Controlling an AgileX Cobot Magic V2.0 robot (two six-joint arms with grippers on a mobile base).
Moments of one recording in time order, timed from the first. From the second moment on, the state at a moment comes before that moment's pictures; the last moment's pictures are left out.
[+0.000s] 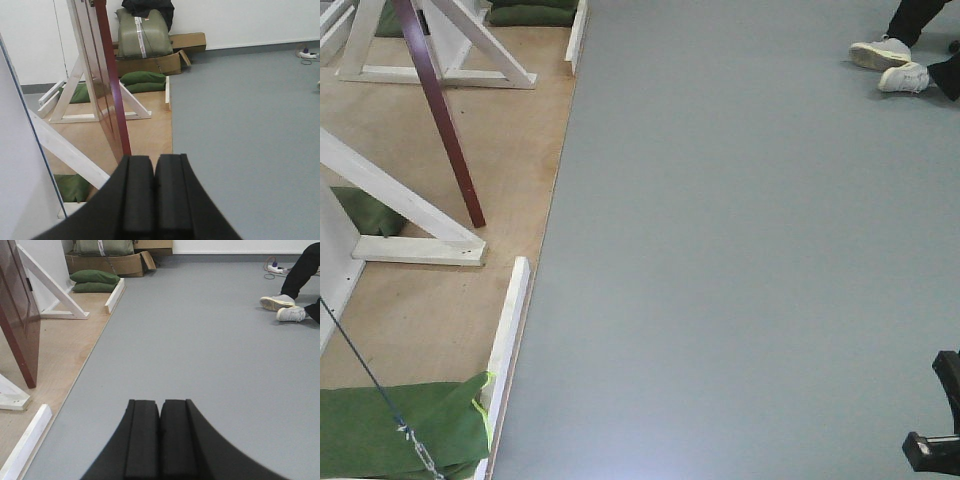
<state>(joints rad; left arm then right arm) 0.00 -0.01 0.03 0.01 0.20 0.00 0.03 -0.01 0.03 0.07 0.37 -0.05</state>
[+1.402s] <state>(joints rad) 0.00 -0.01 0.03 0.01 0.20 0.00 0.03 -0.01 0.03 0.07 0.37 -0.05</state>
